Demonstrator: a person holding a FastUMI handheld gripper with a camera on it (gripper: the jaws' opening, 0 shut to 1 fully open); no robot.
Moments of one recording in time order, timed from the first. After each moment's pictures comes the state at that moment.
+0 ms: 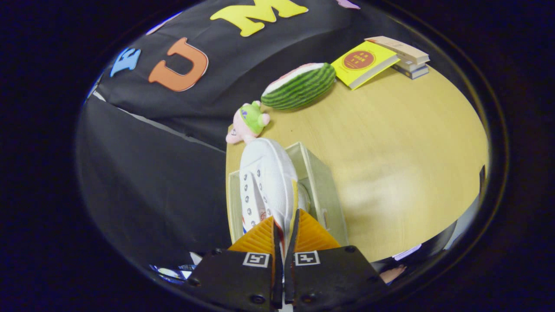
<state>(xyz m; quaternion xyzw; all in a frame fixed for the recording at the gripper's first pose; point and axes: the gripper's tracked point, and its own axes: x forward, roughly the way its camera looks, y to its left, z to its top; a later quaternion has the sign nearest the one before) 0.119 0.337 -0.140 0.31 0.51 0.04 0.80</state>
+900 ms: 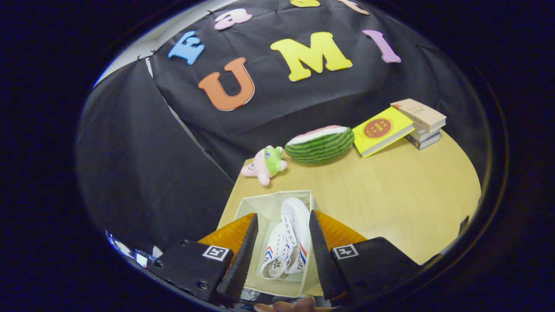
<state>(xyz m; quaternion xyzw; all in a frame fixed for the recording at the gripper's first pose) 0.117 0.314 -0.065 0.18 0.30 0.09 0.93</state>
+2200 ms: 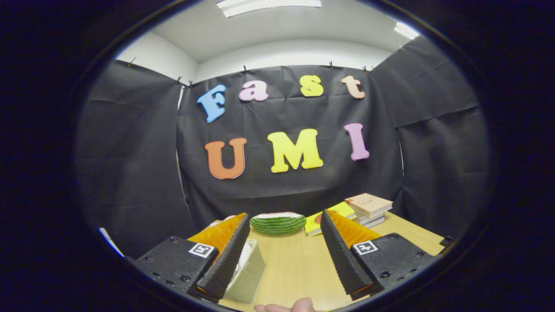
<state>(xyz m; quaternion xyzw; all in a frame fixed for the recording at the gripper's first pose) 0.013 0.200 0.019 0.06 0.00 0.00 1.00</state>
